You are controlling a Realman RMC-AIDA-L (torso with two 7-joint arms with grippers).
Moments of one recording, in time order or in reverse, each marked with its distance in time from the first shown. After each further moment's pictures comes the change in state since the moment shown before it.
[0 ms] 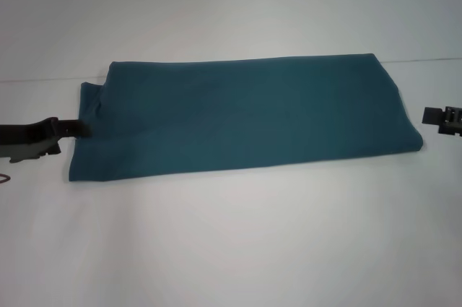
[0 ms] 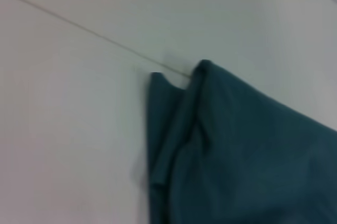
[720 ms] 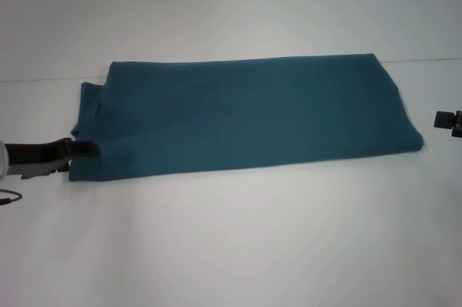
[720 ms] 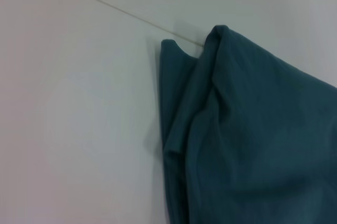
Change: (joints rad) left arm -0.005 -0.012 0.023 -0.080 0.011 -0.058 0.064; right arm -0.003 -0.003 0.051 -0.009 -0.065 0.010 -0.013
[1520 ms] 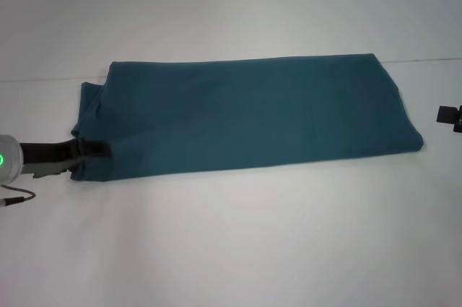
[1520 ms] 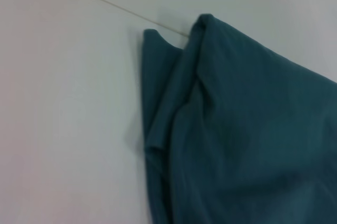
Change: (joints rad) left arm -0.019 -0.016 0.027 -0.018 0.000 -0.037 -0.014; right arm 0.000 0.003 0.026 -0.002 0.005 -0.013 -0.007
